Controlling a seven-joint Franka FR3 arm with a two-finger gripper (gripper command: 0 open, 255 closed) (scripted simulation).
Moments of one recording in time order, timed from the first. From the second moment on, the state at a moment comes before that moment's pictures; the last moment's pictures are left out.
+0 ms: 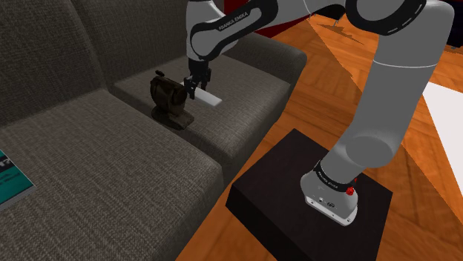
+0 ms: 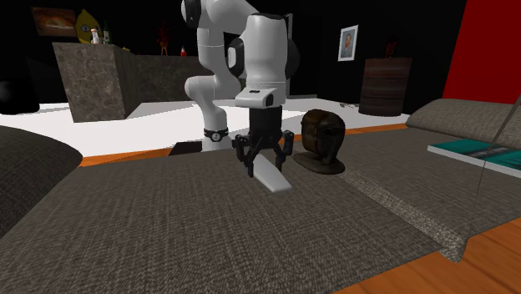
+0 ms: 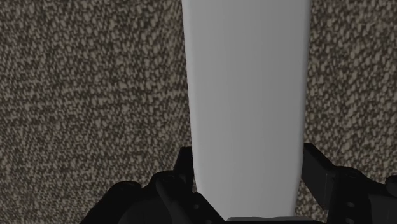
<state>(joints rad) 0.07 0.32 0.17 -1.92 -0.08 2.24 0.08</state>
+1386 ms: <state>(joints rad) 0.06 0.25 0.18 -1.86 -0.06 2.11 0.06</state>
